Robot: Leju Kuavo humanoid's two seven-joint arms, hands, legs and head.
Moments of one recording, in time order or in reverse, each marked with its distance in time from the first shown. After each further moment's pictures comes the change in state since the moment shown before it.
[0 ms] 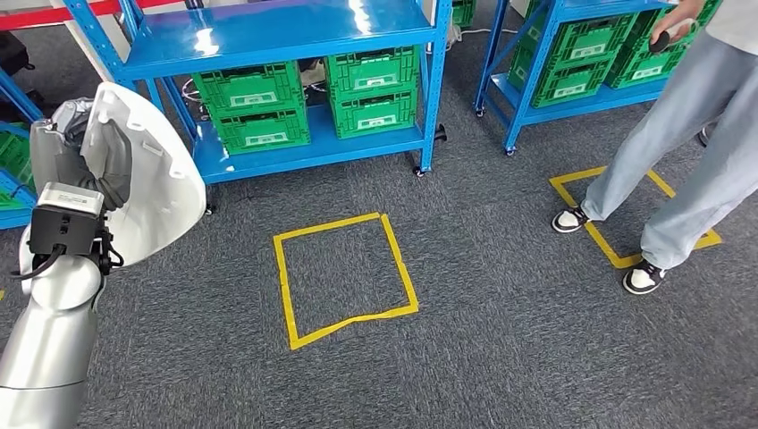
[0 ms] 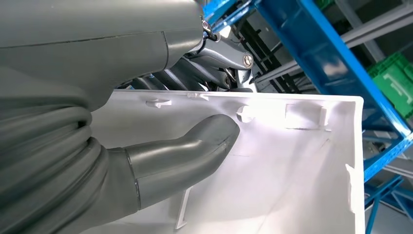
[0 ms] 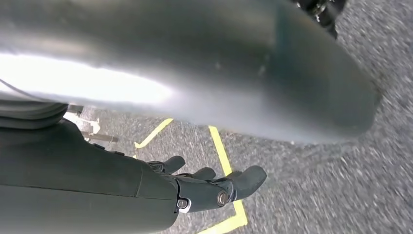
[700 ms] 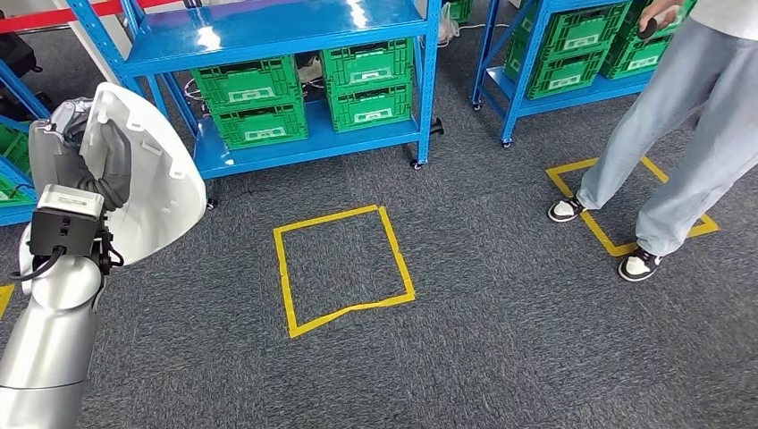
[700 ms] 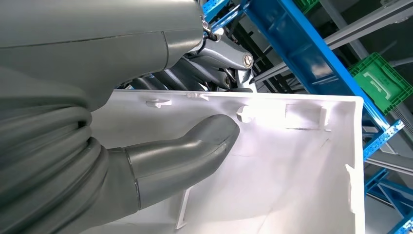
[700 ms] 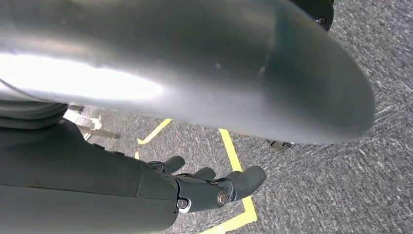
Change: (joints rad) left arm -0.002 0.001 0.002 0.002 -0.002 0.005 -0.013; right arm 0.007 -0.004 -0.001 0.000 0.002 0.030 -0.019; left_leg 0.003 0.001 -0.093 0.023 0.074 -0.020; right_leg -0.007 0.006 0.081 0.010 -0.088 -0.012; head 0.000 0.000
